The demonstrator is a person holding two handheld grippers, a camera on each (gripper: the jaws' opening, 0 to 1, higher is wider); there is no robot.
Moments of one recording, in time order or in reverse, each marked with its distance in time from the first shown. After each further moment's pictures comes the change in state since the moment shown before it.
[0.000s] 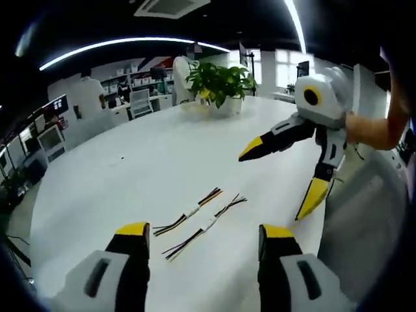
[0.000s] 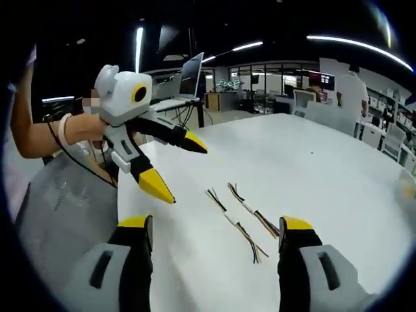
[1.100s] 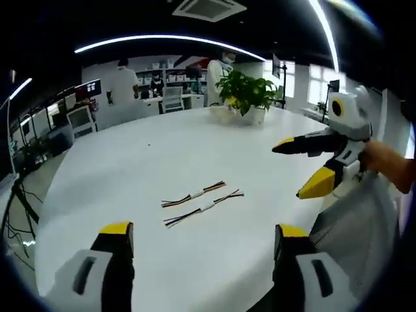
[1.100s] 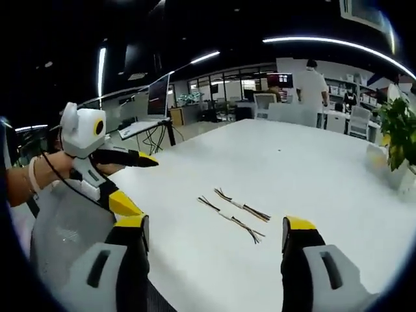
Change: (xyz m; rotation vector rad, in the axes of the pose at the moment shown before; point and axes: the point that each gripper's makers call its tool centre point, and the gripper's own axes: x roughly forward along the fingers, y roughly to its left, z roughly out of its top) left arm -0.053 -0.013 -0.016 -0.174 0.000 0.167; right arm -0.037 0.019 0.011 0.125 -0.068 -0.207
